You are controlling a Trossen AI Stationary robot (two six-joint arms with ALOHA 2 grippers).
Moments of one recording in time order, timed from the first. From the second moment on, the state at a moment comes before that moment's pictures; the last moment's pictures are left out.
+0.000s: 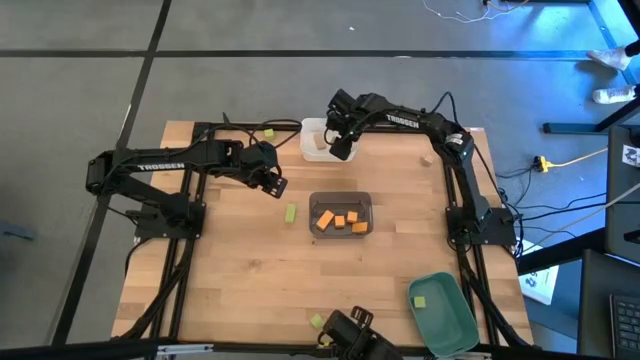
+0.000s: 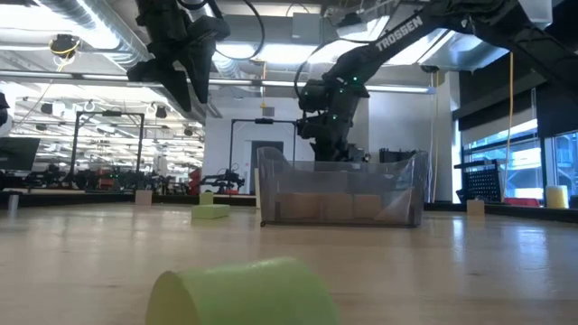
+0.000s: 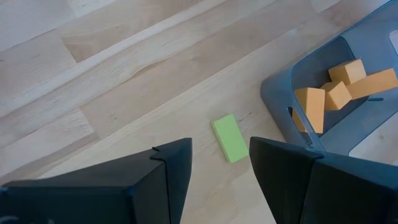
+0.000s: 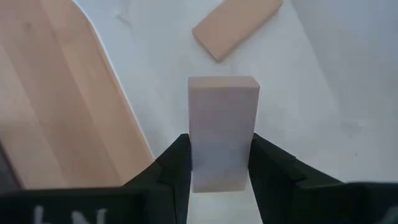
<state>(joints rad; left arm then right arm) 0.21 1.27 1.10 -0.85 -0.15 -0.86 -0.62 2.17 1.80 -0.88 -0.16 -0.16</state>
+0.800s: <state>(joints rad) 0.21 1.27 1.10 -0.85 -0.14 -0.86 -0.67 2.06 1.82 -1.15 -0.12 -0.06</state>
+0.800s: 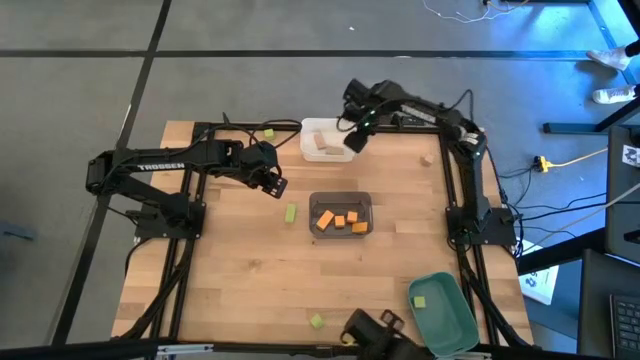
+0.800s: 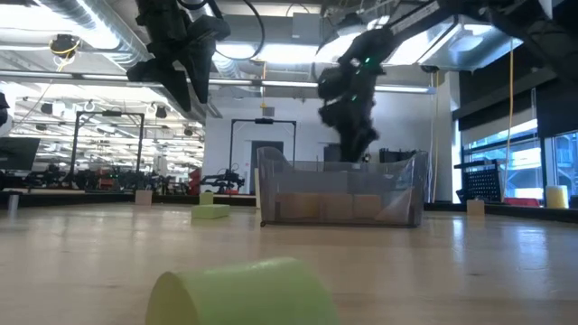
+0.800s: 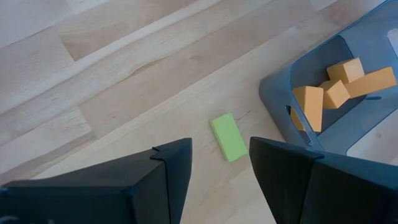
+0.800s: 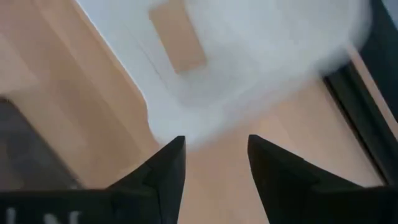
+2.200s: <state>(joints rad) 0.21 1.27 1.10 -0.83 -0.15 -0.89 -1.00 1.55 1.11 -1.10 0.11 0.16</state>
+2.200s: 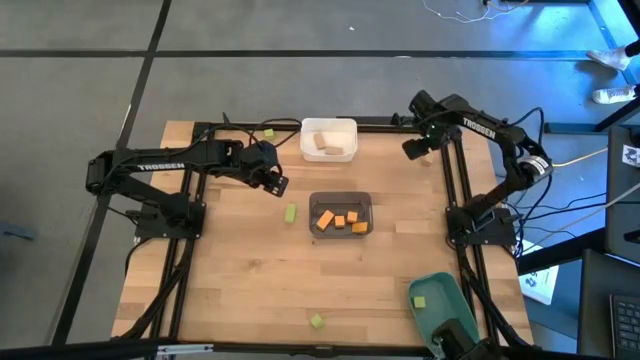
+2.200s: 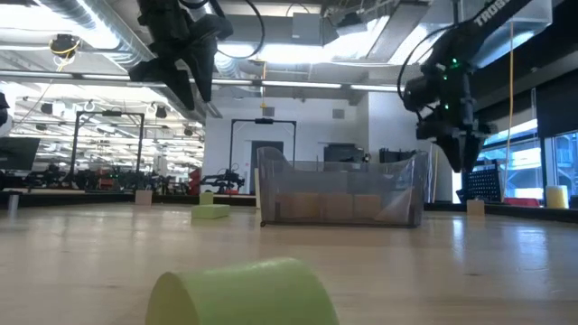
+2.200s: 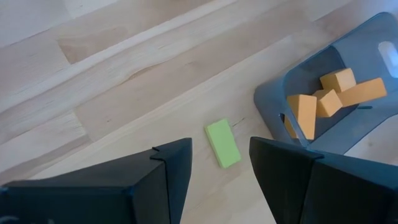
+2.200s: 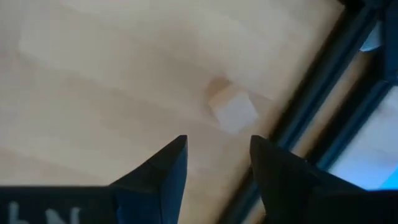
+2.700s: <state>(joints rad) 0.21 1.27 1.10 -0.81 -0.15 -0.89 -1.06 1.62 1.06 -0.94 0.01 0.40</state>
